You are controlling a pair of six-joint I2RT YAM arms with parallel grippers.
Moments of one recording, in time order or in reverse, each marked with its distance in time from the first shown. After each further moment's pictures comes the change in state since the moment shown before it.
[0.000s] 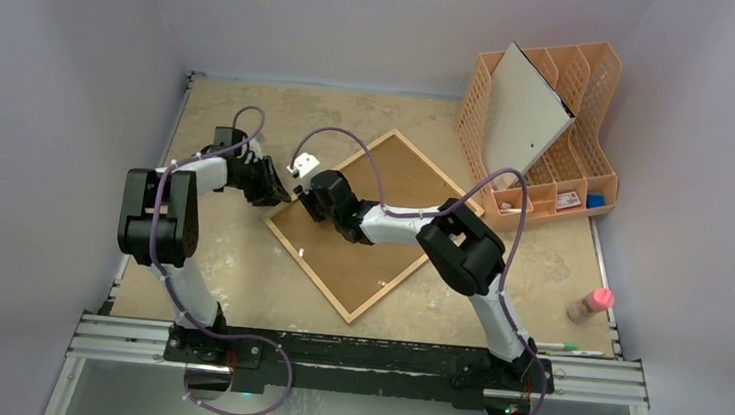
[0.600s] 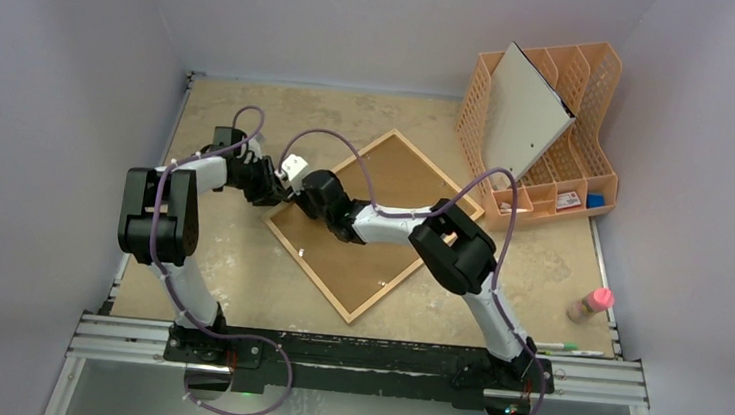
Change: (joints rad) left arm 0.005 0.010 0.005 -0.003 0.017 0.000; right arm 0.018 0.050 0.075 -0.006 0.005 -0.113
